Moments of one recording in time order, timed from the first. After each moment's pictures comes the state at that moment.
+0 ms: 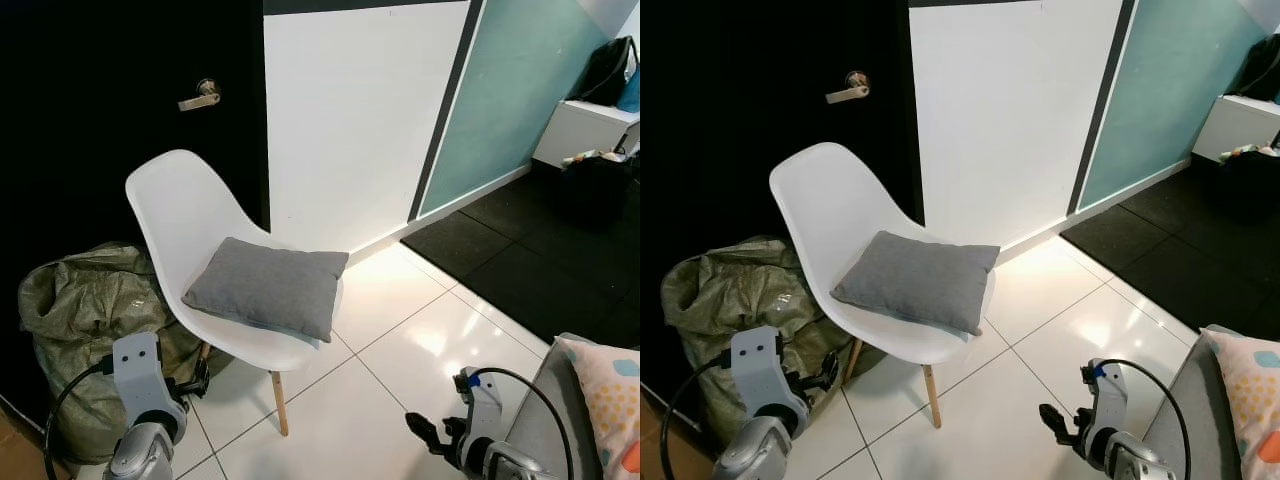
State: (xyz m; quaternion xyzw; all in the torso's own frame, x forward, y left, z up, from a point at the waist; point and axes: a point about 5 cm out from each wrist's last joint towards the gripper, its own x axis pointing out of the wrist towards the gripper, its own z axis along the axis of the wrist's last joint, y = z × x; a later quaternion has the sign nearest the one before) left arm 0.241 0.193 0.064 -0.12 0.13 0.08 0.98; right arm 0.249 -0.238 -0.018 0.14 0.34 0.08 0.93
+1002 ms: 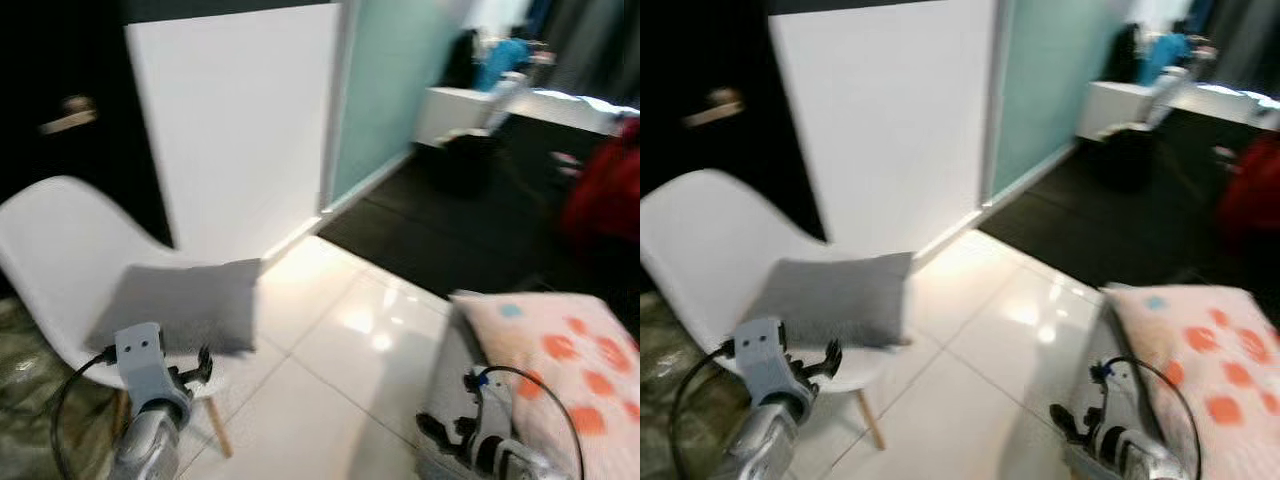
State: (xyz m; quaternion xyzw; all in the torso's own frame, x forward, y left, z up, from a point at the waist) left arm 0.260 0.181 0.075 -0.15 0.09 0.07 0.98; right arm 0.248 -0.258 -0.015 0.12 0.35 0.06 0.93
